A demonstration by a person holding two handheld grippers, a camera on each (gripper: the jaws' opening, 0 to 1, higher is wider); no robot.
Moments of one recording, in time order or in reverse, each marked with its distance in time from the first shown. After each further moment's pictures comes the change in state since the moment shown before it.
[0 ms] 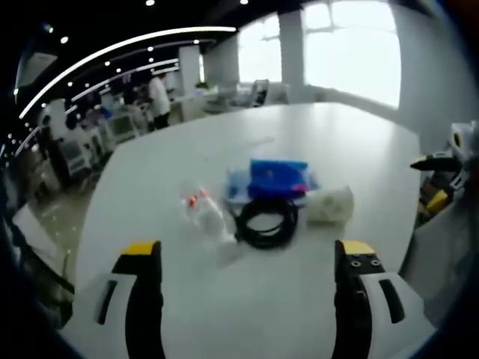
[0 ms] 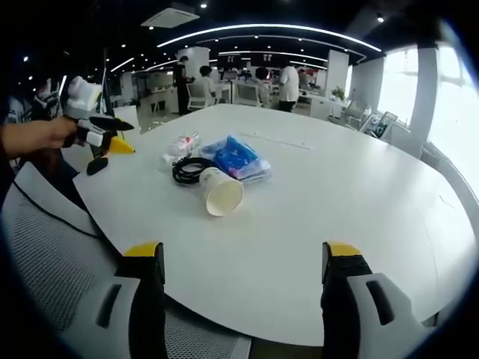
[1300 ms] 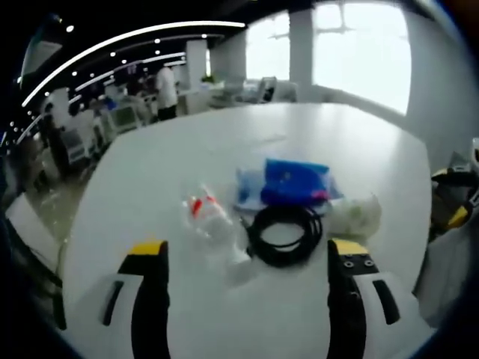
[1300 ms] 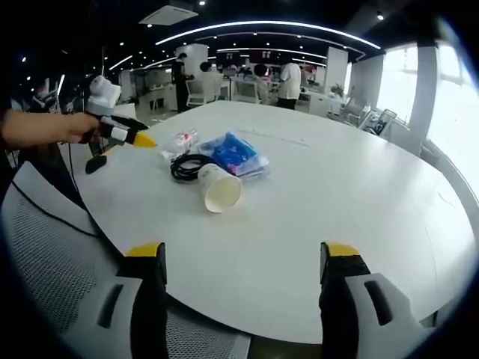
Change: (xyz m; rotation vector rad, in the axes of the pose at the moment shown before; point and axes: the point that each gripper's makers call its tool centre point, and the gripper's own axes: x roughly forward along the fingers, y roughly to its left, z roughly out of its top) left arm 0.049 0.021 0.001 -0.061 0.019 0.009; right arm 0.000 -0.001 -0.003 0.003 0.018 -0.005
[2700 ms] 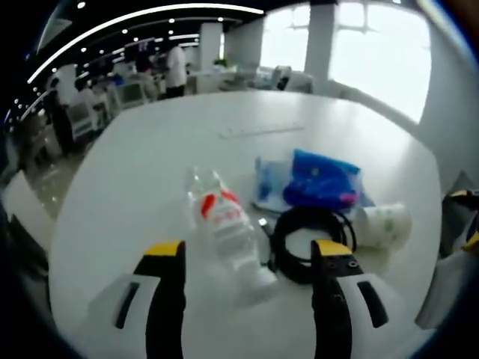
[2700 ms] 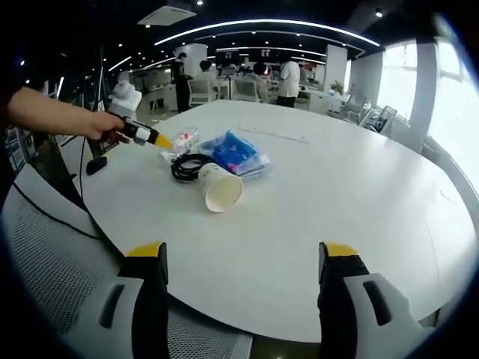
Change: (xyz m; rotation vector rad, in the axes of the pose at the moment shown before) left arm 0.047 0.027 -0.007 -0.084 0.082 0.023; right arm 0.002 0.001 -0.001 0.013 0.009 0.010
